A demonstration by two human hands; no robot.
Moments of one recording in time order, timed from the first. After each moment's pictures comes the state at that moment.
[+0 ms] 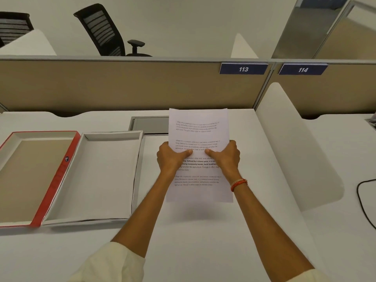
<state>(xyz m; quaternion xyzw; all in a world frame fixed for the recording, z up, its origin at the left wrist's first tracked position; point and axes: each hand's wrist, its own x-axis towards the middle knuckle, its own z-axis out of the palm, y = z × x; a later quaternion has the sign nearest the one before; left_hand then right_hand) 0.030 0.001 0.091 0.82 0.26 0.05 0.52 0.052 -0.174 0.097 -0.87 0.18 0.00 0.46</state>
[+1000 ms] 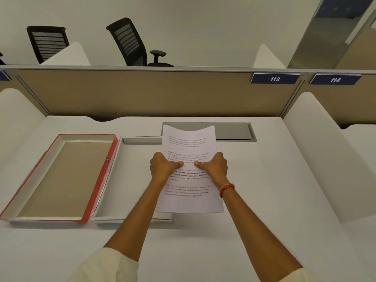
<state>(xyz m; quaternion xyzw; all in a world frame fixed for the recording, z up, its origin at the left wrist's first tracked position) -0.009 0.155 0.100 0.83 0.28 0.00 0.47 0.018 -0.015 0.098 -0.87 0.15 0.10 0.47</state>
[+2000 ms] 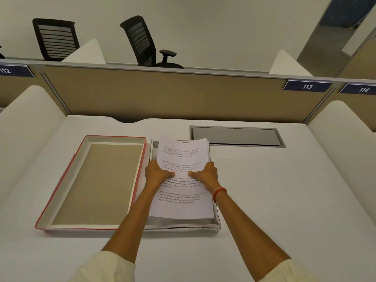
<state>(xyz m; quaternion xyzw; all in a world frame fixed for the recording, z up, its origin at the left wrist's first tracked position) -0.021 0.346 0.064 0.78 0.28 -0.05 0.55 0.014 0.167 0.056 -0.87 0.12 0.15 0.46</state>
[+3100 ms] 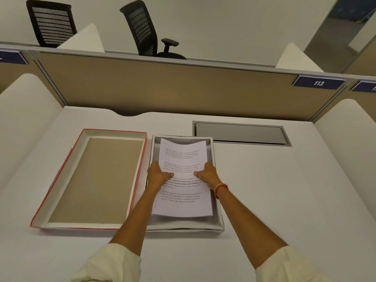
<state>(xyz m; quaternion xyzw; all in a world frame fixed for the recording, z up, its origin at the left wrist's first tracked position) -0.009 0.353 0.019 0.79 0.29 -0.07 0.54 0.039 0.170 0.022 -0.87 0.10 0.23 0.42</state>
